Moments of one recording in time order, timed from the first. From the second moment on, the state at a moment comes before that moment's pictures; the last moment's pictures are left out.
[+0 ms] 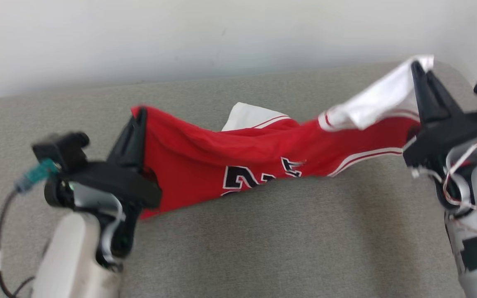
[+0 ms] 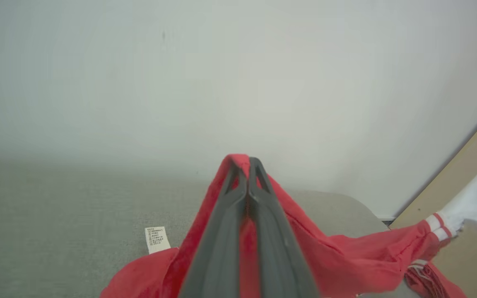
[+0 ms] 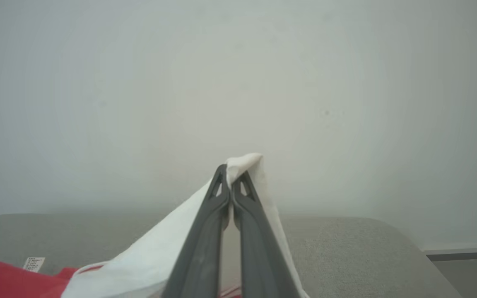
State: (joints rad) left arm -0.47 0.09 -0.17 0.15 -0.52 0.01 0.03; right arm -0.57 -0.25 0.06 0.22 0.33 0.13 0.13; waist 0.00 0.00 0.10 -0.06
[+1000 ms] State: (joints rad) left arm -1.66 0.27 -0.01 0.32 -0.50 -0.07 -0.21; right arm -1.83 -0.07 -0.27 0.62 0.41 0.13 -0.23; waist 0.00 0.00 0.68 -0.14
